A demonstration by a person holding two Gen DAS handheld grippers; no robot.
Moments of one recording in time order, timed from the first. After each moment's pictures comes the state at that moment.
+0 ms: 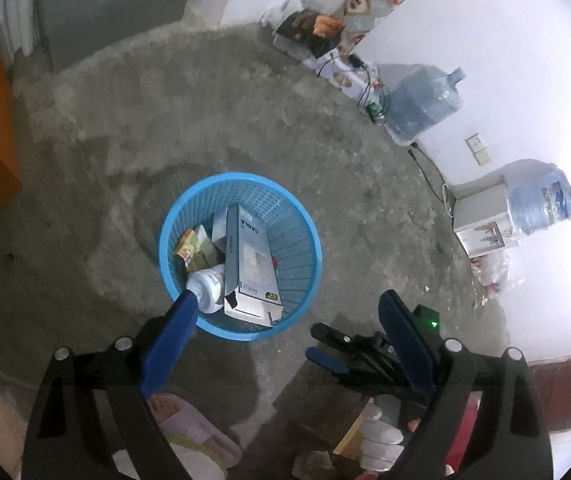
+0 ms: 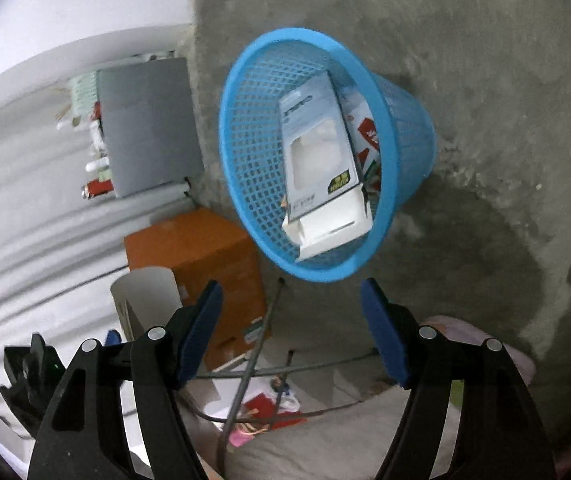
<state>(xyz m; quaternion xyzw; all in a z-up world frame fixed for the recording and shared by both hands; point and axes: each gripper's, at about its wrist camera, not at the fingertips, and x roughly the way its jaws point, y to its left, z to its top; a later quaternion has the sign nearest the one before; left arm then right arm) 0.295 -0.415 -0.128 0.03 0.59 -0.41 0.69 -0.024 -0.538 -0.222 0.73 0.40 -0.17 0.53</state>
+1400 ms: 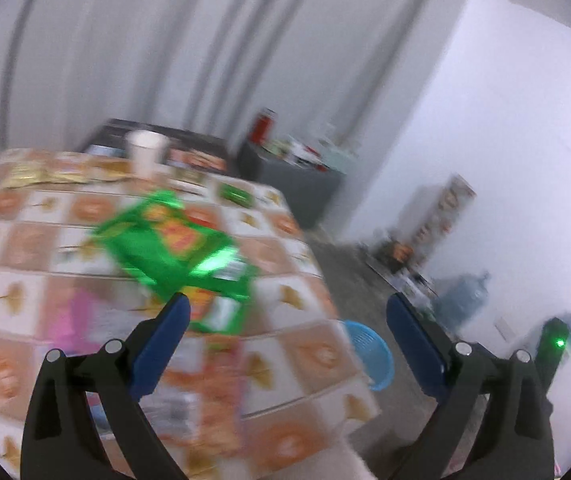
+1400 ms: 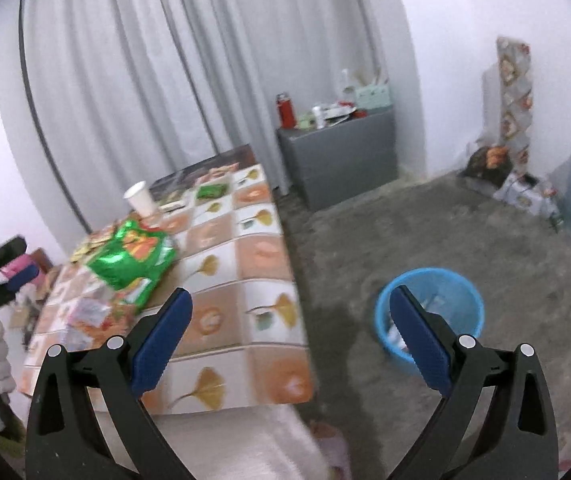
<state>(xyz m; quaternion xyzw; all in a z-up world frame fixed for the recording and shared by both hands) 0.127 0.054 0.041 -0.15 0.29 -0.21 0.92 0.054 -0.319 0.051 0.18 0.37 -0.05 0.91</state>
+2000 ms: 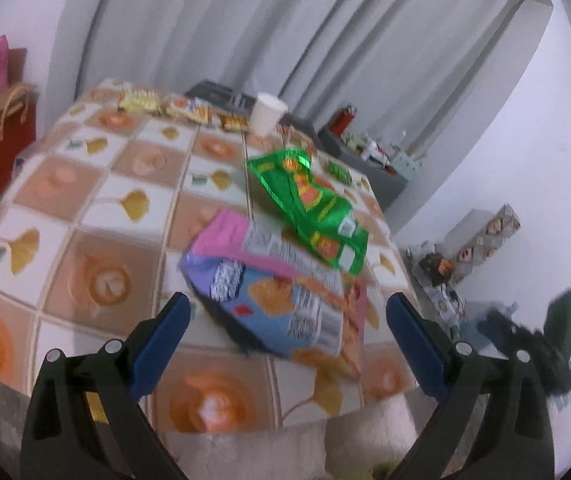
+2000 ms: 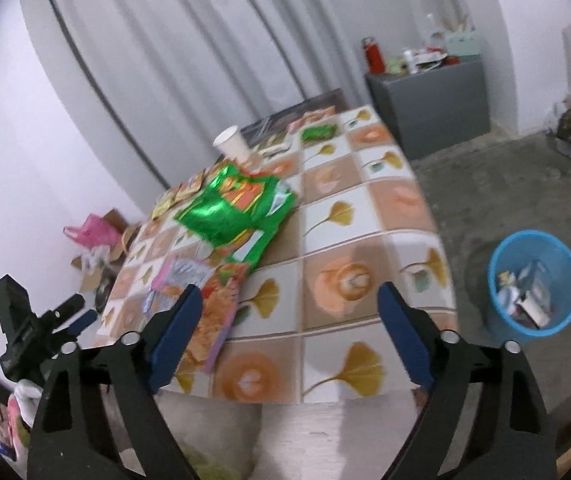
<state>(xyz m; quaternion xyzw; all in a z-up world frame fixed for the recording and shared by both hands) 0.085 0.159 -0.031 -0.21 0.36 -0.14 0.90 0.097 -0.223 0.040 0.22 0.44 0.10 0.87</state>
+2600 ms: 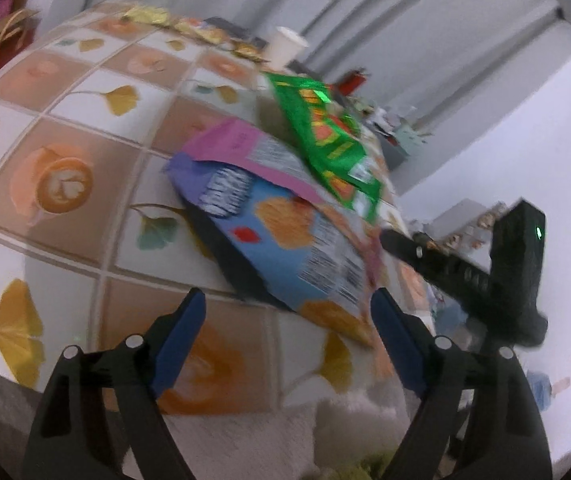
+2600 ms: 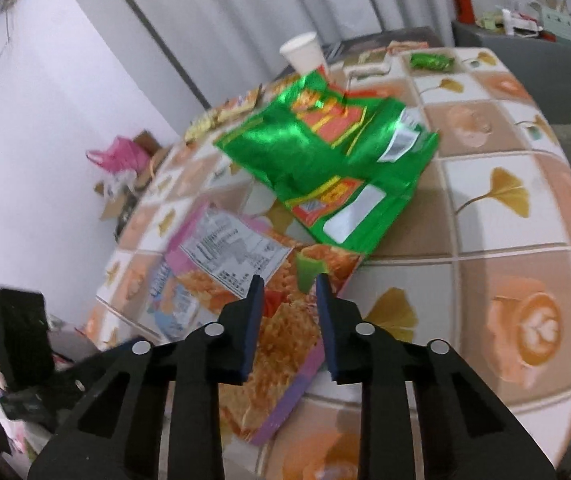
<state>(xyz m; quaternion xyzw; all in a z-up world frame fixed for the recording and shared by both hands) 0.101 0.153 -0.095 -0.28 0.42 -0.14 0.85 0.183 -0.102 -0.022 0.17 0.52 0.21 0.81</state>
